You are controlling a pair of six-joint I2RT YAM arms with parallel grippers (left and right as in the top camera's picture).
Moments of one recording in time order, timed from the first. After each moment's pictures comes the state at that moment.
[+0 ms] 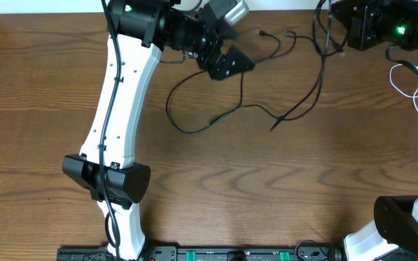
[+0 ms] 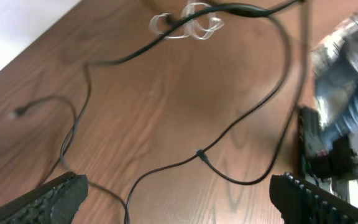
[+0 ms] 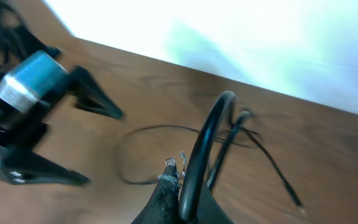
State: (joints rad) left arm -0.31 2.05 2.41 -1.39 0.88 0.59; right arm 0.04 1.76 2.49 -1.37 -0.55 -0.06
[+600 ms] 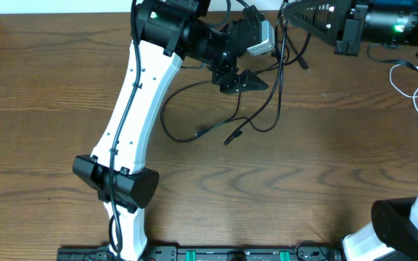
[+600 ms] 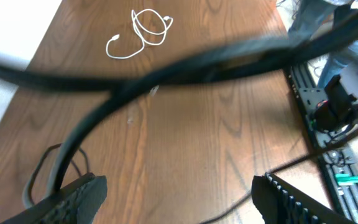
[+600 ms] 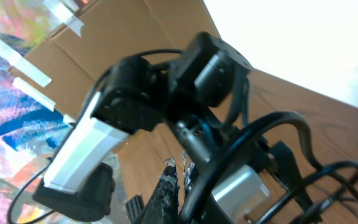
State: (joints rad) left arm -0.41 2.05 2.41 -1.43 0.91 0.95; right arm 0.11 1.75 2.49 -1.19 -1.11 0.14
